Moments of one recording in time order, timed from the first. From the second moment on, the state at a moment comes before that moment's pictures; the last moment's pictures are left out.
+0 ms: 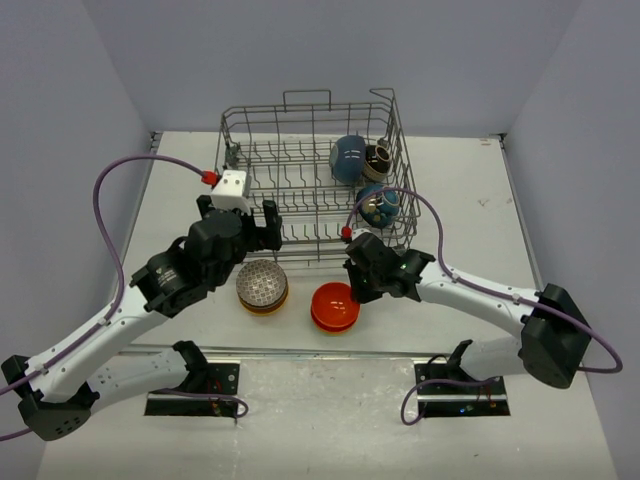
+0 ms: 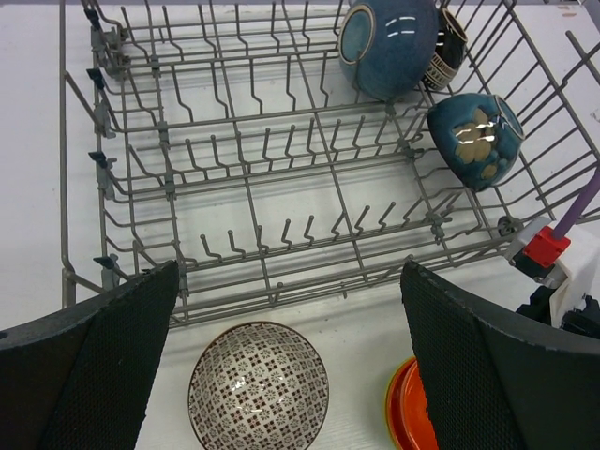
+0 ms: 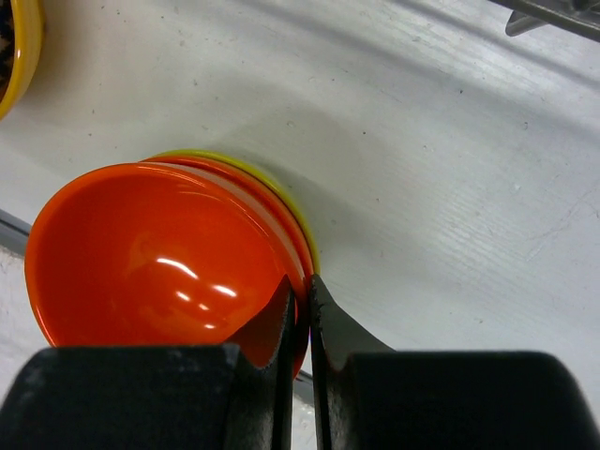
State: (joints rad) left arm -0.86 0.92 1.08 -0.54 -0.59 -0.38; right arm 0.90 1.33 0.88 -0.57 0.05 0.52
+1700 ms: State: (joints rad) left arm -0.86 0.90 1.05 -0.64 -0.74 -0.44; right arm 0.74 1.17 1.21 -0.67 0.11 0.45
